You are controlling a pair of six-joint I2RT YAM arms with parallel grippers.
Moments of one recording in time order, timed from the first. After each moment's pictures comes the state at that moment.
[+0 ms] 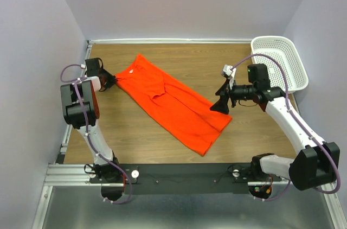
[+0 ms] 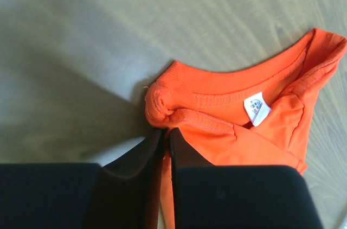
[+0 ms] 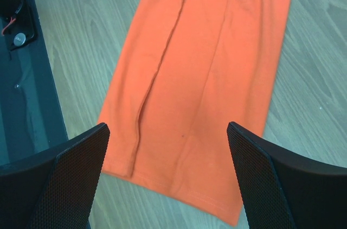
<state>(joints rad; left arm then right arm) 0.23 1.95 1.15 0.00 0.19 -0.74 0.21 1.22 0.95 -0.52 -0.91 -0.45</state>
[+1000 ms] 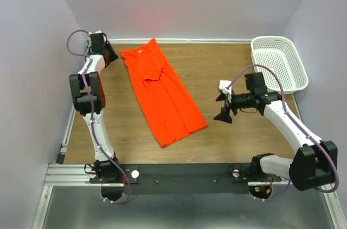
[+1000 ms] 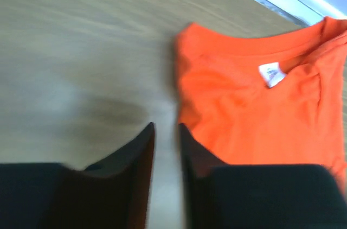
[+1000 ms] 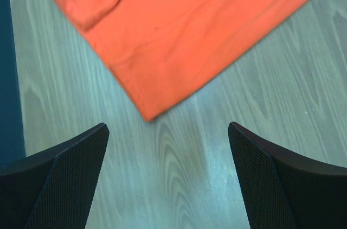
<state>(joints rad) 0.15 2.30 1.84 -0.21 0.14 -0.40 0.22 1.22 0.86 -0.57 -0.90 -0.82</state>
